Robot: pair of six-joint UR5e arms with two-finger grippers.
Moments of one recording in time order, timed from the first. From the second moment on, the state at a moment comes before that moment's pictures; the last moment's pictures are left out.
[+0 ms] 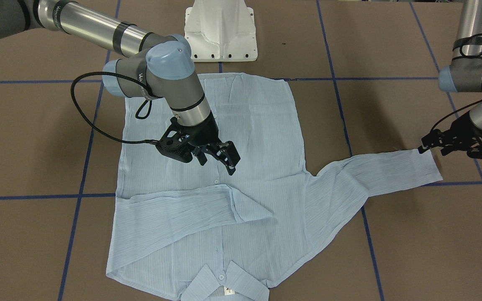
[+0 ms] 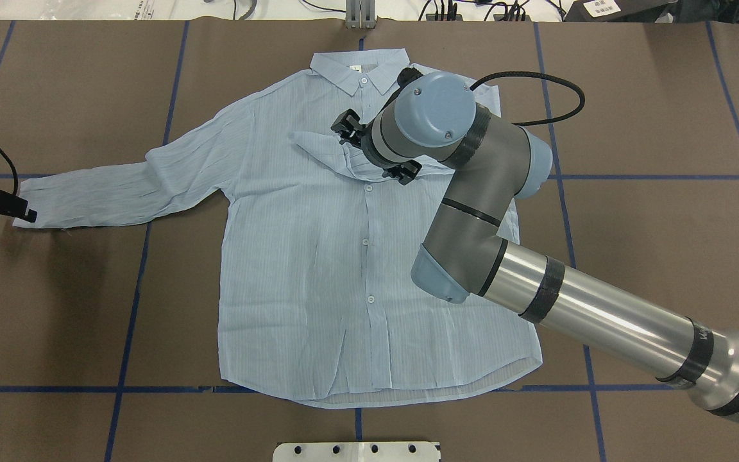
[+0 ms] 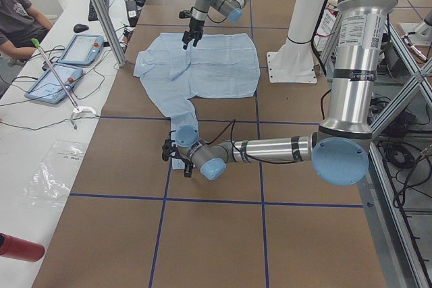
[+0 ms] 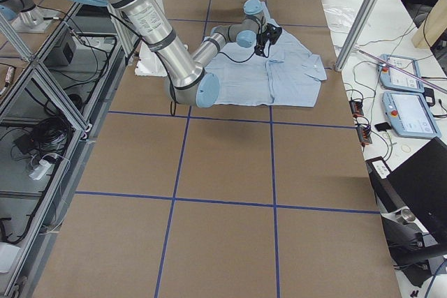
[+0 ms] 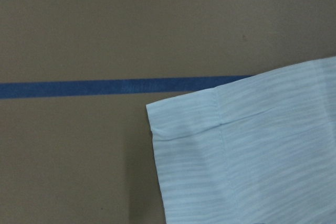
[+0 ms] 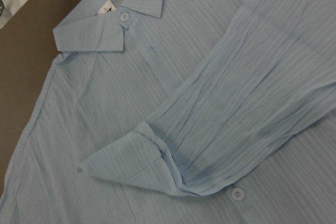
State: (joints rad) left arm -1.08 -1.64 -1.31 -2.44 -2.33 -0.75; right arm 0.61 -0.77 1.42 -1.15 1.76 1.80
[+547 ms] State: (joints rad) left arm -1.06 -1.63 -1.33 -2.46 -2.33 -0.83; right arm 0.62 -0.78 1.43 -1.15 1.75 1.80
